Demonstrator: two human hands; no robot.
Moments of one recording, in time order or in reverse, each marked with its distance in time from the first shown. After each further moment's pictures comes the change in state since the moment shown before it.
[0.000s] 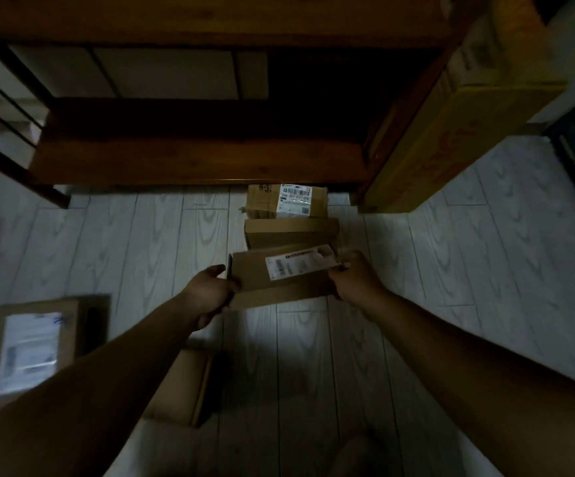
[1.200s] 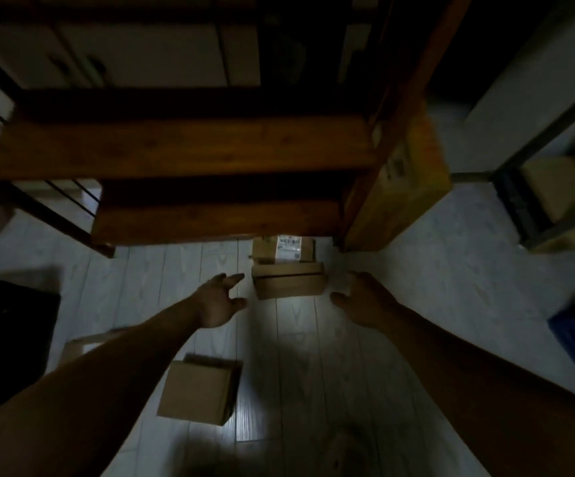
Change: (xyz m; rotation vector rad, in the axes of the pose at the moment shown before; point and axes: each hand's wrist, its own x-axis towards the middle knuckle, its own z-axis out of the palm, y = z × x) left_hand -0.148 0.121 -0.040 0.986 -0.094 0.272; right_hand -0.128 -0.107 -0.115 -0.382 -0.115 -0.133
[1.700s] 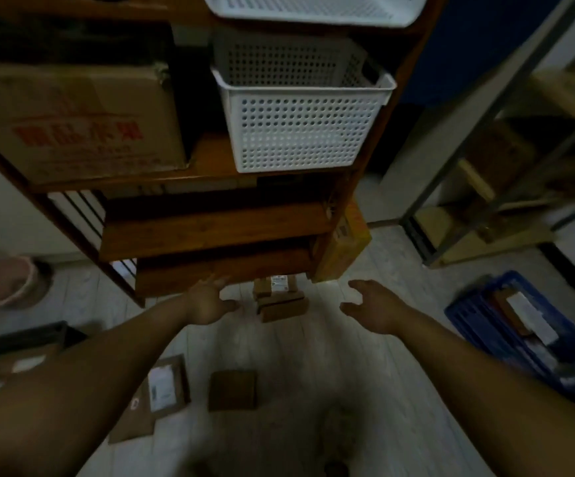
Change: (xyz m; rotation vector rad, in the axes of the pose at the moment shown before) left_hand -0.303 -0.007 -0.209 0.157 0.007 0.222; right_hand -0.331 -0.212 -0.111 -0.172 0.104 0.122
